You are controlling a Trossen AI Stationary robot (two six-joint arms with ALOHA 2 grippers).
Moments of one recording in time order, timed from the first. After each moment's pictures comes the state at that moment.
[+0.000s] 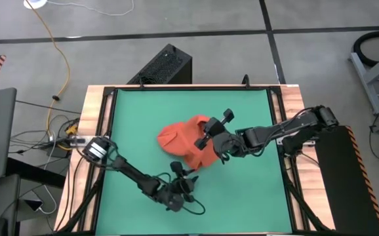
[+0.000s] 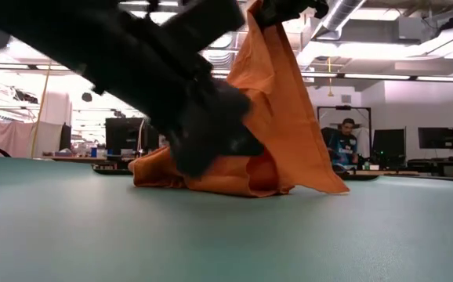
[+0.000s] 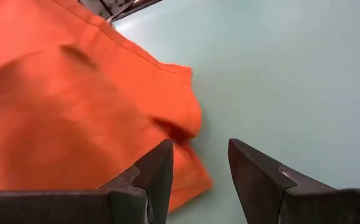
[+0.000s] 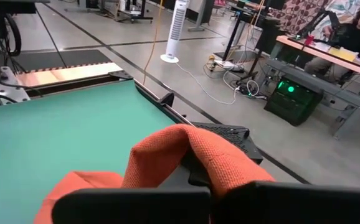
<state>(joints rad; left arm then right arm) -0.53 2.13 1.16 0.35 -1.04 -0.07 0.24 1.49 1.20 -0.13 1.07 0.20</state>
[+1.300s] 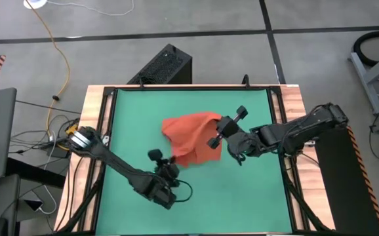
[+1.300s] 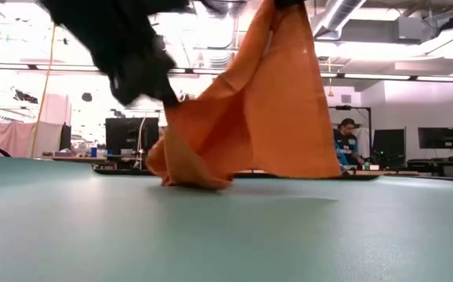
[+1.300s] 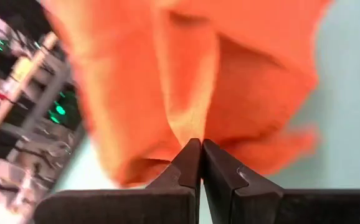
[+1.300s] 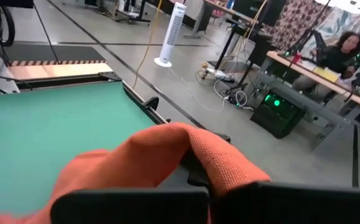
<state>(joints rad) -0.55 1.87 1.27 -0.78 -1.13 -0.69 0.31 1.34 1.20 -0.32 1.15 0.15</state>
